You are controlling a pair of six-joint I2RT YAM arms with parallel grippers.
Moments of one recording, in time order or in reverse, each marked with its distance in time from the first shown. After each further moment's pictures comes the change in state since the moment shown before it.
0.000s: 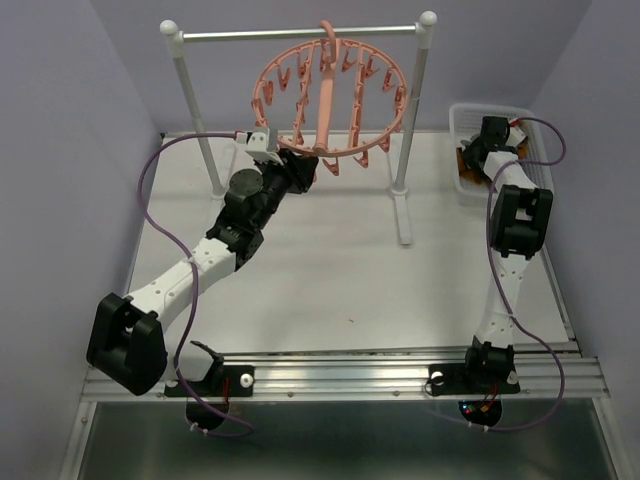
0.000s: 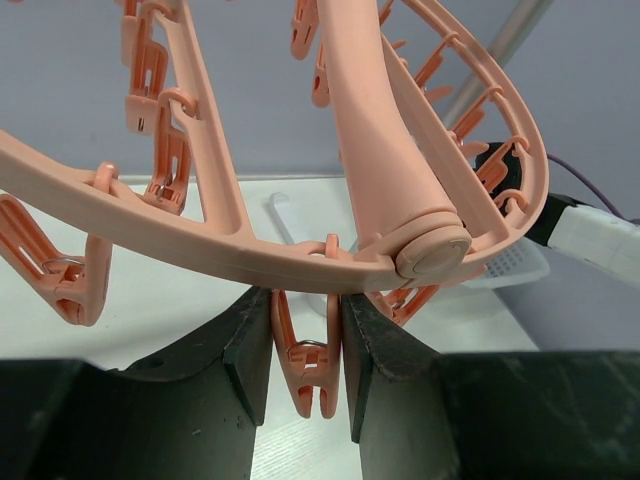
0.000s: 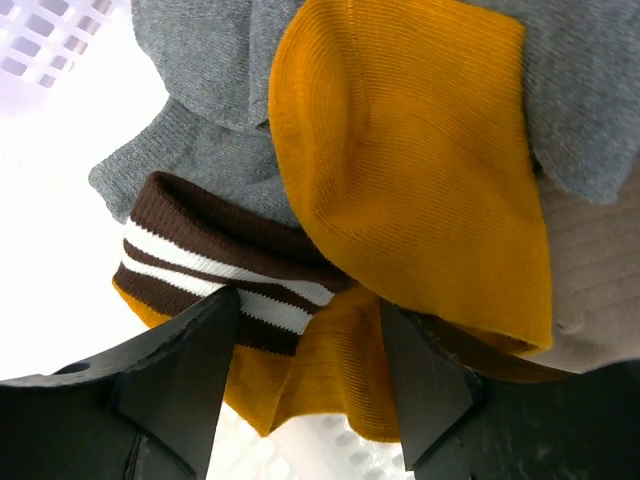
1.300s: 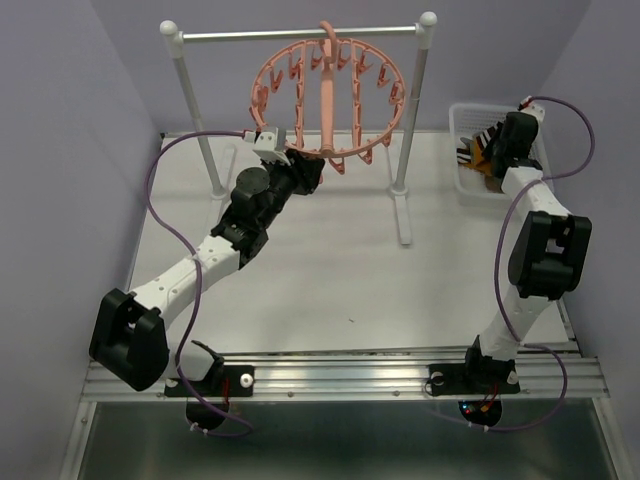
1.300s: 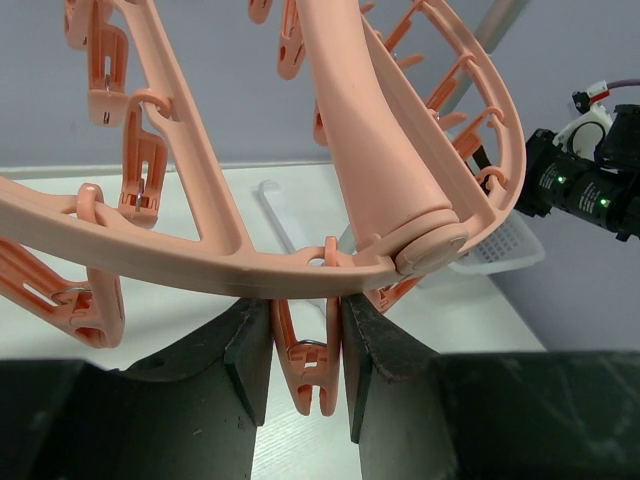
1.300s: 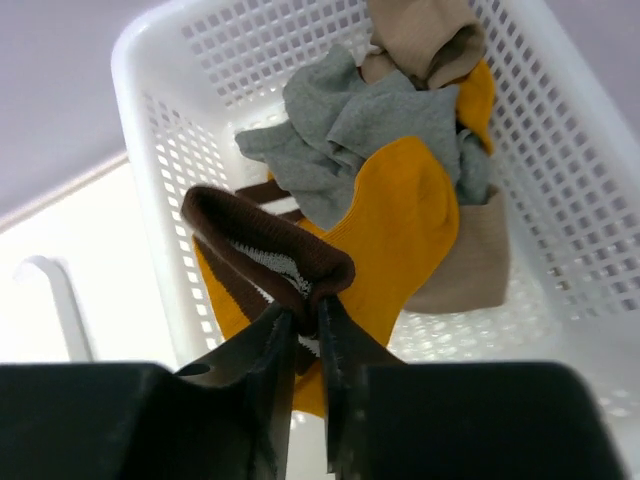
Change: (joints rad) left arm -0.029 0.027 0.025 -0.026 0.002 0.006; right arm 0.000 -0.552 -0.560 0.357 -0.069 -0.377
